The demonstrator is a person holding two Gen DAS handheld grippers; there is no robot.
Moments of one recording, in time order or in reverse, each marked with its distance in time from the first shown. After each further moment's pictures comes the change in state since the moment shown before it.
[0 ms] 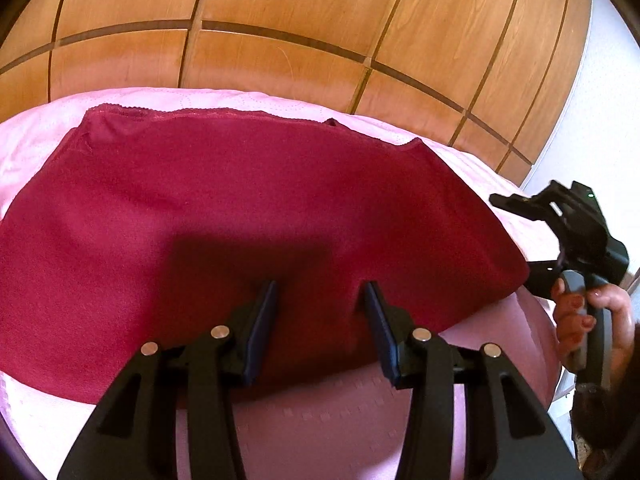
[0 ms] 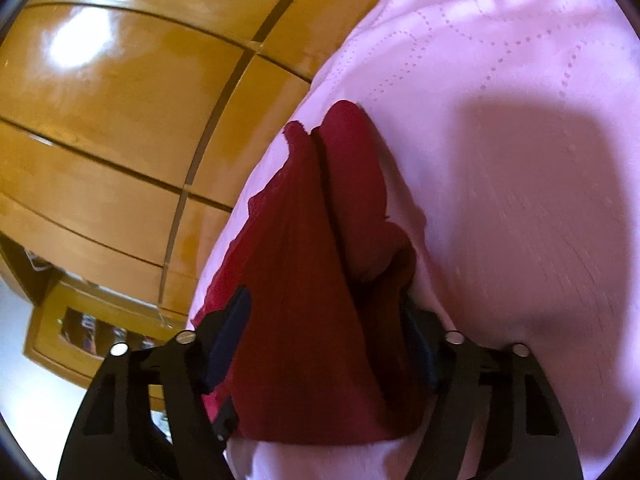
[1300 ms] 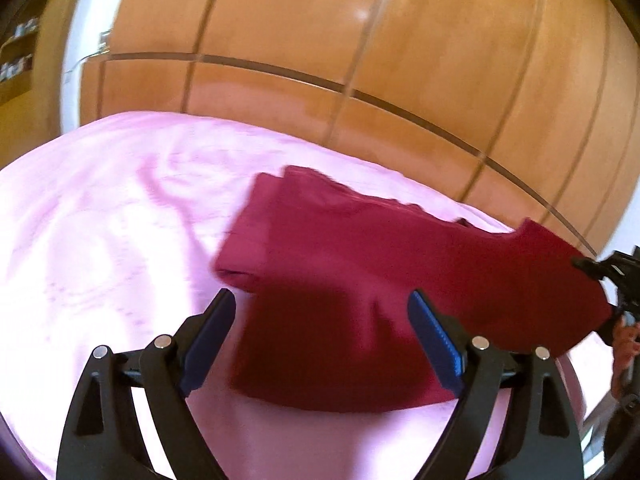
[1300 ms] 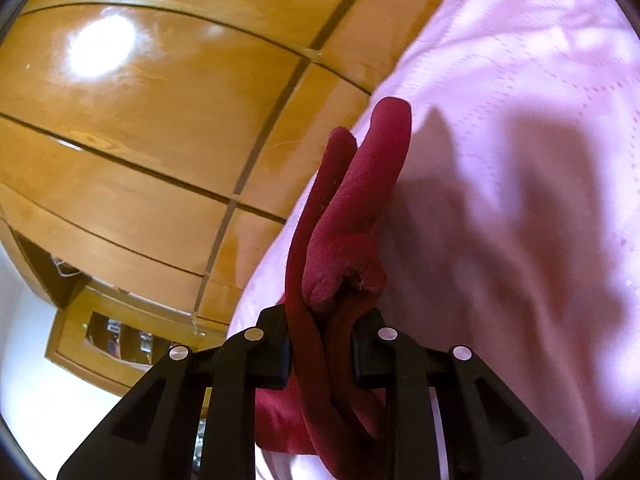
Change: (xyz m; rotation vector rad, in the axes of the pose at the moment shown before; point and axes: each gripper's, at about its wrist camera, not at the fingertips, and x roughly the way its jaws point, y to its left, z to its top) left arm -0.094 0.104 0.006 -0.248 -0.205 0.304; right arm -0.017 0.074 0.004 -0.011 -0.032 0.107
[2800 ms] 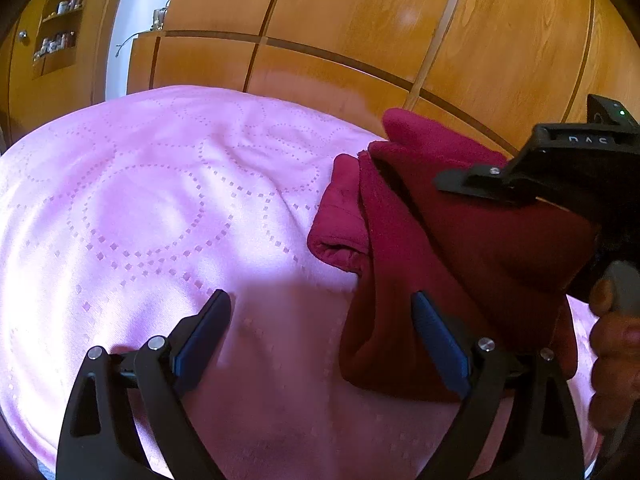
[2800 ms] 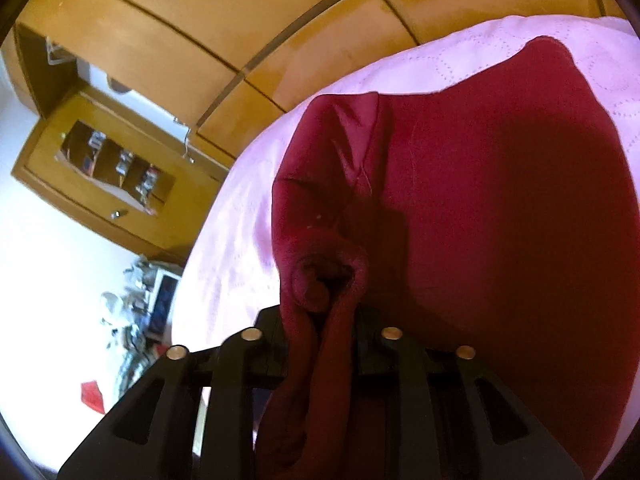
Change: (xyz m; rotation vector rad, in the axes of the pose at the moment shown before) left arm 0.007 0.046 -0.020 -0.081 0.002 0.117; right arm 0.224 0.163 -0.181 -0.454 0.473 -0.043
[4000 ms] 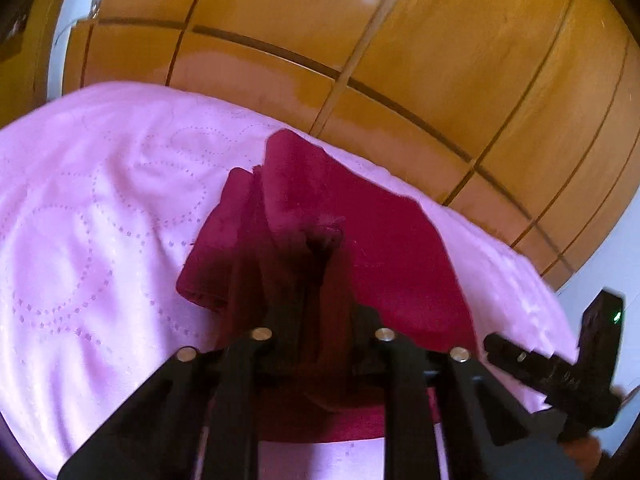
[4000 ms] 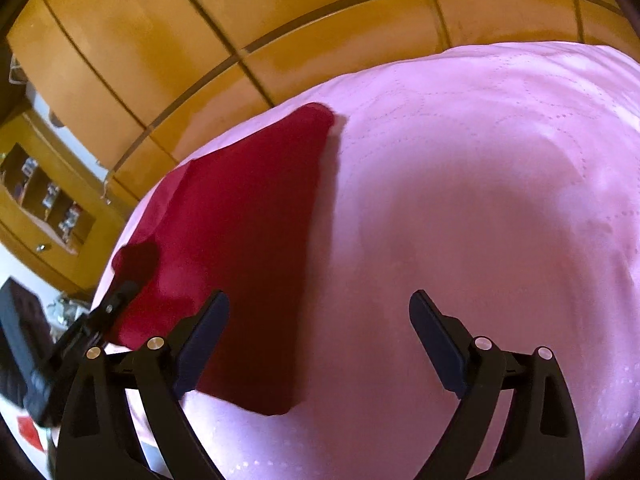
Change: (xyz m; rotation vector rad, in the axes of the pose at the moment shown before) left arm 0.002 -0.042 0.054 0.001 0.106 -0.254; right arm -0.123 -0.110 -0.035 0.033 -0.194 -0.326
